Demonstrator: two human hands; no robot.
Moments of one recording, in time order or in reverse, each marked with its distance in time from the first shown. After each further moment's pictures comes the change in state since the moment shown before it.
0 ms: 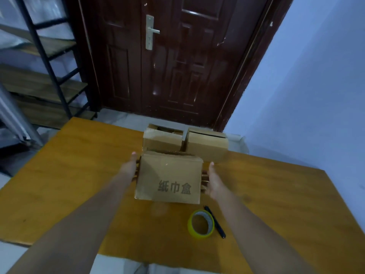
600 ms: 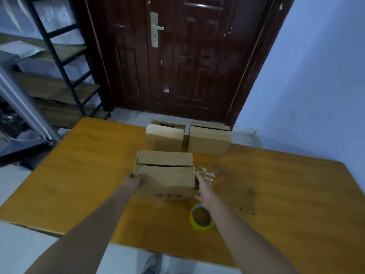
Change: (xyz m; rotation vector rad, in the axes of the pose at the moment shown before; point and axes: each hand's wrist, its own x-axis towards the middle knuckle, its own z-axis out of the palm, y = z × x) left_hand -0.021 -0.054 0.006 0.319 0.056 -0.101; right_hand -0.009 0.046 0.005 -0.100 -0.084 0.011
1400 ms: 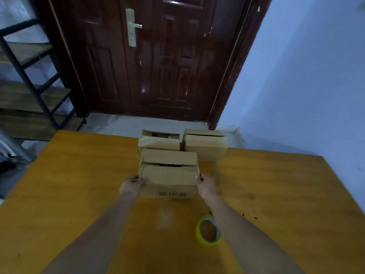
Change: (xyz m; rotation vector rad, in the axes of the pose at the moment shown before) left_hand 0.075 0.033 -0.012 0.022 -0.052 0.145; right_hand 0.023 -0.048 0.026 -0.487 0.302 -0.149
